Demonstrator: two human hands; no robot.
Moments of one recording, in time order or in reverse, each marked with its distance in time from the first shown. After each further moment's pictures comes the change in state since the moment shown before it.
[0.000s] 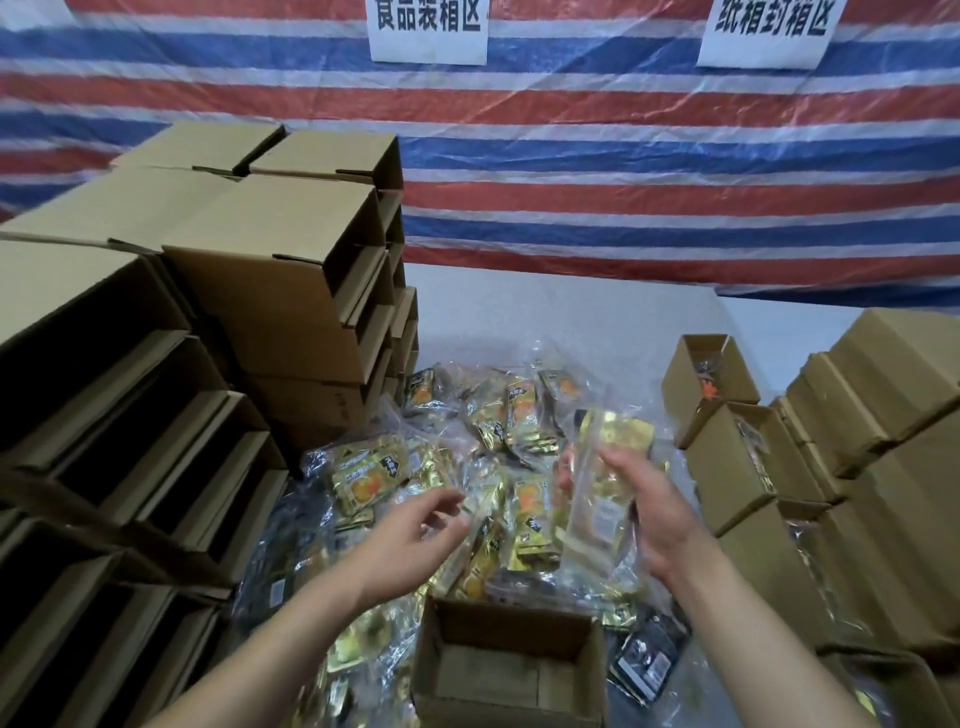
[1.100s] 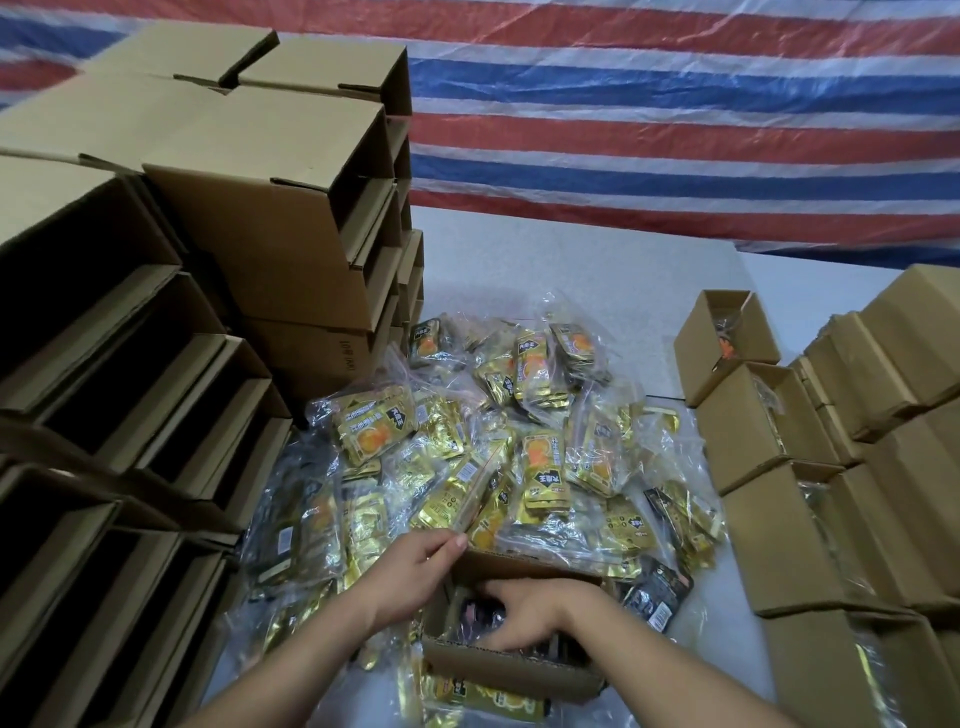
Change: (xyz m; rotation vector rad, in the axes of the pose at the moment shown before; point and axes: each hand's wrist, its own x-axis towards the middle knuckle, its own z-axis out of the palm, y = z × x) left_hand -0.012 -0.086 0.067 -0.201 -0.100 -0.101; right_hand 0.013 0.168 0.034 -1.272 -0.735 0.711
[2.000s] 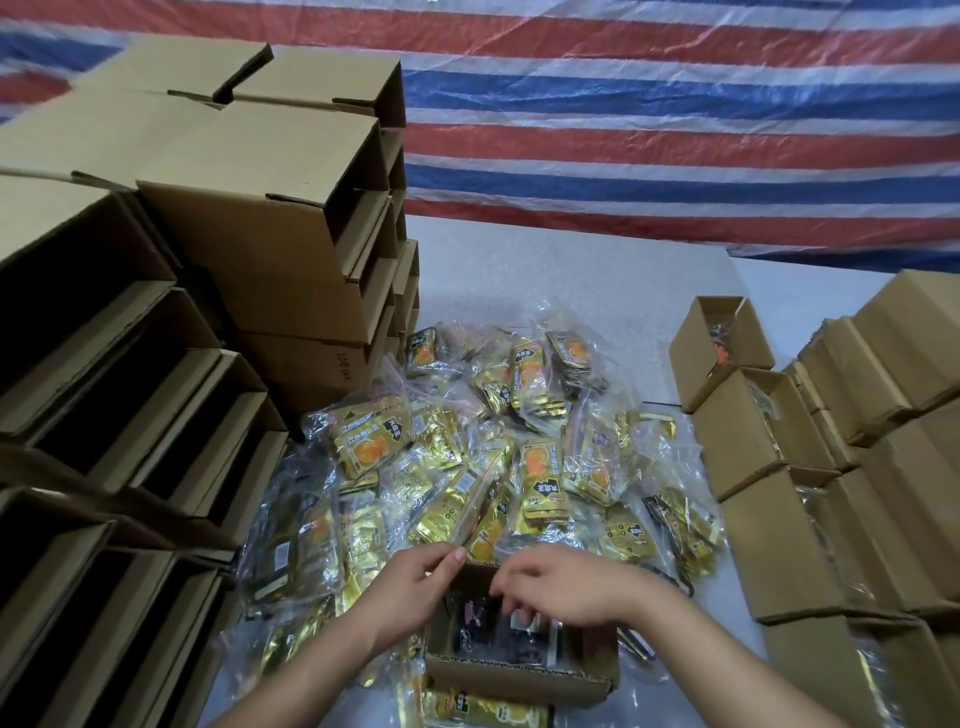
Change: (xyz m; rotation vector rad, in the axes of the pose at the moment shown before) left_hand -0.001 -0.002 0.003 -0.019 0.040 0.001; right_hand -0.079 -0.014 -0.031 0.138 0.261 -0.185
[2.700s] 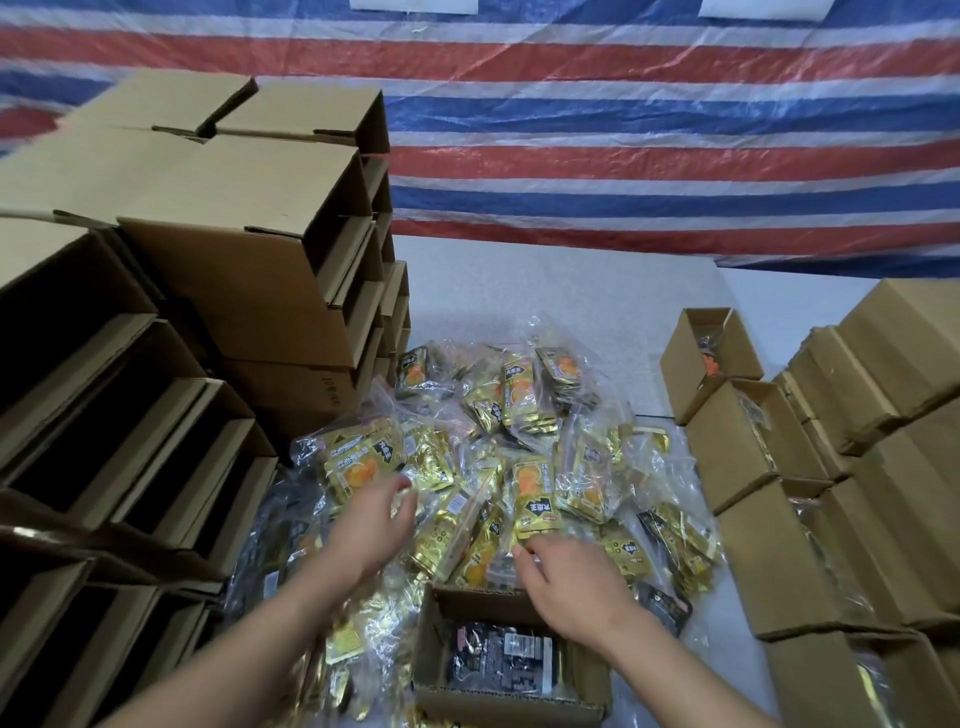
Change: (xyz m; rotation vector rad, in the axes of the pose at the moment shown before) left_hand 0.057 0.018 -0.056 0.422 0.322 0.008; right_hand 0.018 0.036 0.011 -0.370 0.662 0.020
